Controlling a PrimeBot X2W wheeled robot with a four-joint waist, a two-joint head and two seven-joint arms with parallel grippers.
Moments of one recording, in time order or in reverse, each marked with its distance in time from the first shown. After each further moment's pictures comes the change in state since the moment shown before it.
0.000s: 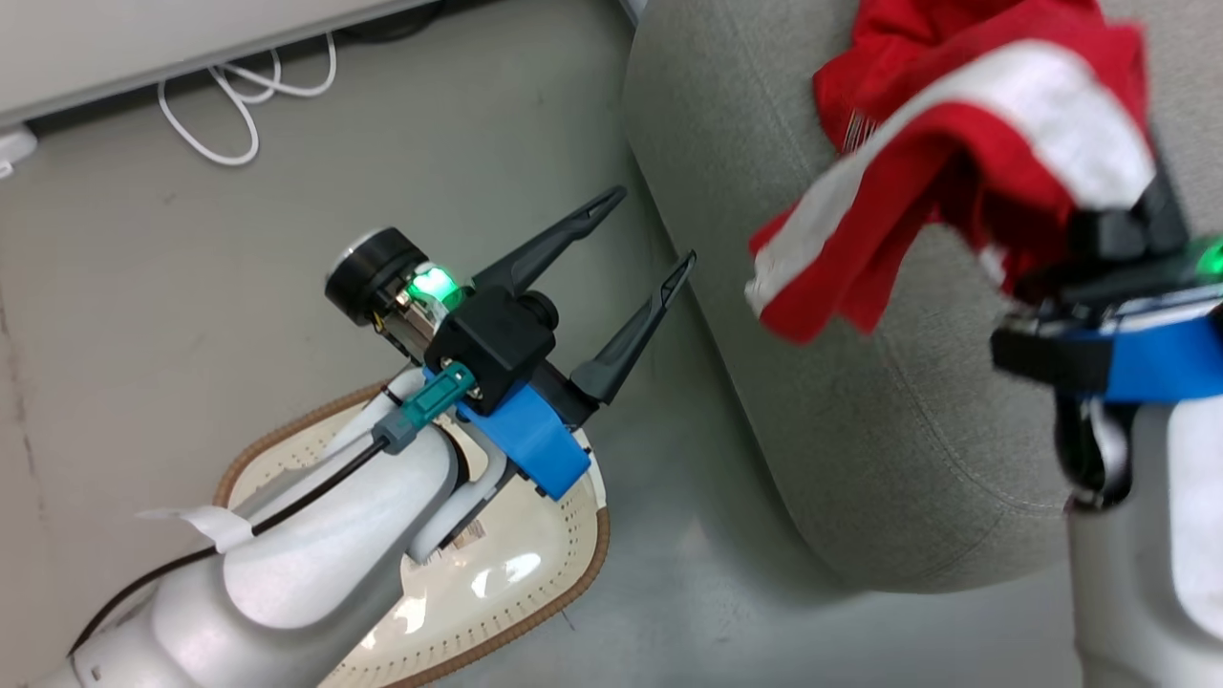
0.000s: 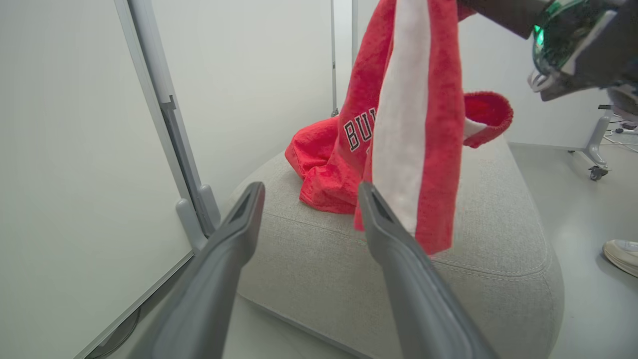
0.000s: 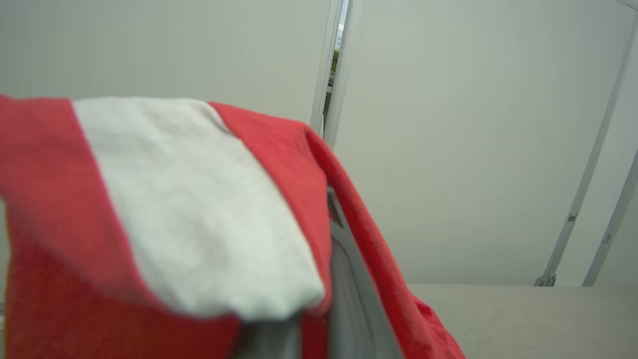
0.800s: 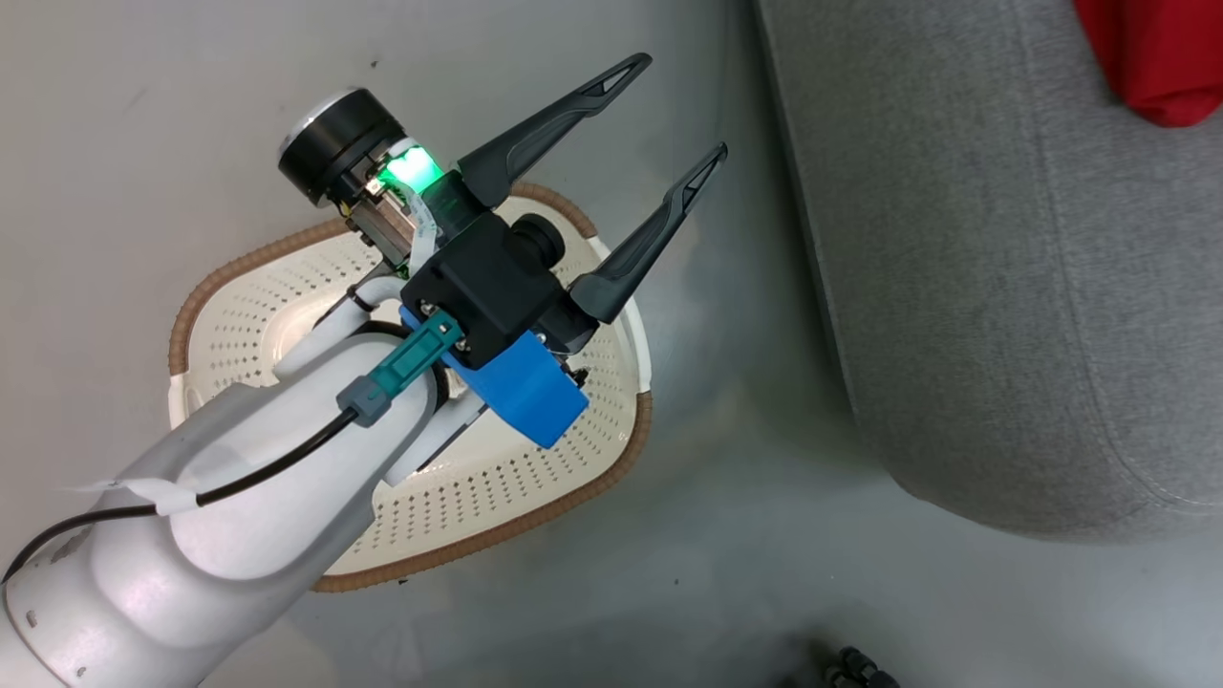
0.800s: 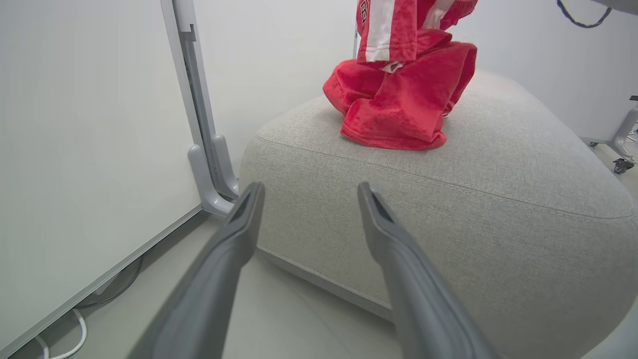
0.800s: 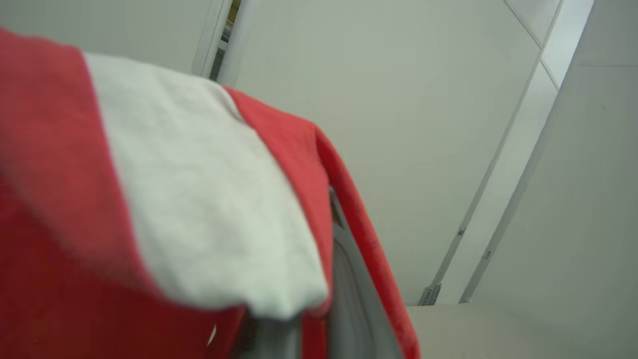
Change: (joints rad) left arm -0.158 0.045 0.004 -0.092 0.089 -0.011 0.000; right arm -0.539 -0.336 -0.346 0.300 0.010 0.000 0.000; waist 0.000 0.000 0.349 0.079
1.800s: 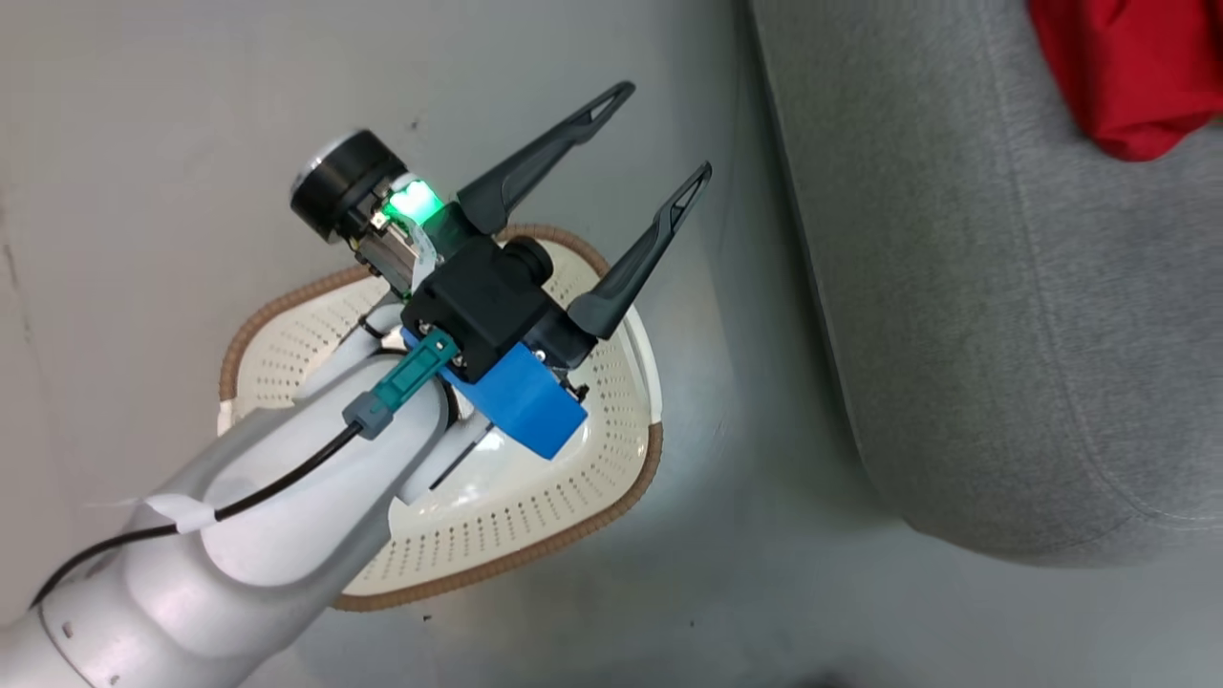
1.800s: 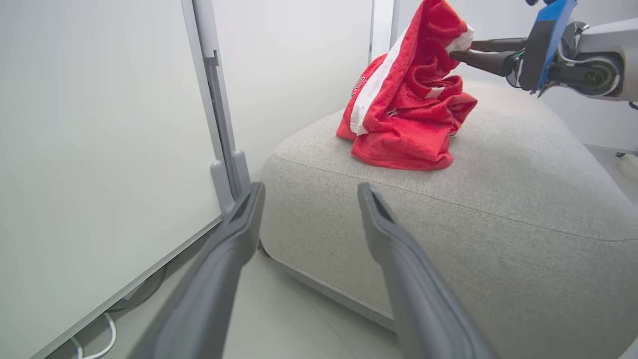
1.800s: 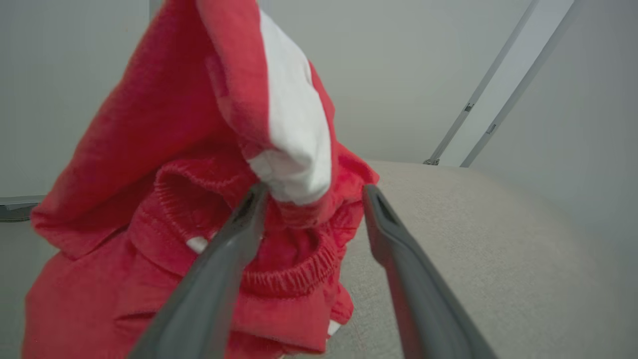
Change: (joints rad) left arm 0.040 -0.029 -0.005 0.067 -0.025 0.025 -0.069; right arm 0.238 0.056 -0.016 0.238 -0.052 0.000 0.000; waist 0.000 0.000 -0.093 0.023
